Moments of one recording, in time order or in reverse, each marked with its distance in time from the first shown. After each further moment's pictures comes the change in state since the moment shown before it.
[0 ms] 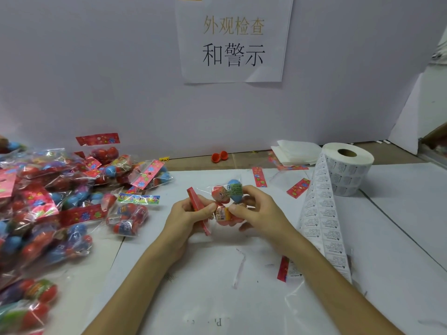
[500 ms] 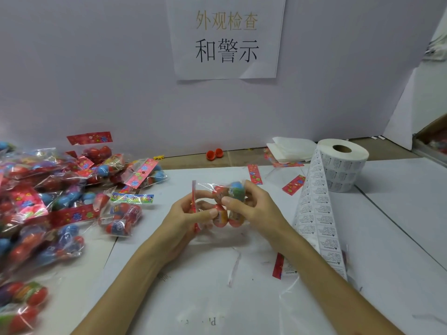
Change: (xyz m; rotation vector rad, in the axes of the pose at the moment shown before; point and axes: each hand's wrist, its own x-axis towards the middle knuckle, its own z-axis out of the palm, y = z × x) left_hand 0.001 0.000 0.001 -0.119 -0.199 -0.016; right_hand -0.002 -0.002 -0.002 0.048 0.048 -0.079
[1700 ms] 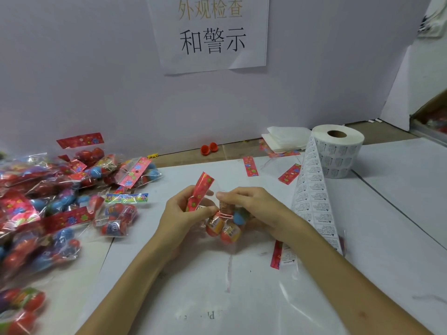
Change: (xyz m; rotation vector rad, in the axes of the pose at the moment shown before) left_hand -0.005 -0.001 0.013 0.262 0.130 0.121; right_hand 0.000 -0.004 -0.007 -0.008 -0.069 0.302
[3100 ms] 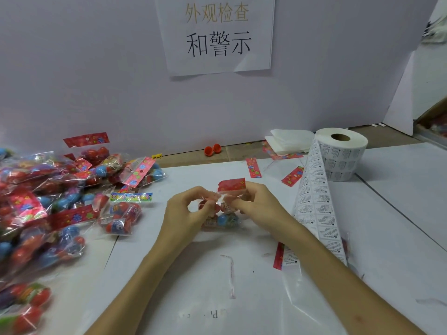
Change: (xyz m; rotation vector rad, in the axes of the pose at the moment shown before) left_hand 0.001 0.003 0.003 0.520 0.164 0.290; right_hand 0.010 0.010 0.002 -0.108 0.042 -0.270
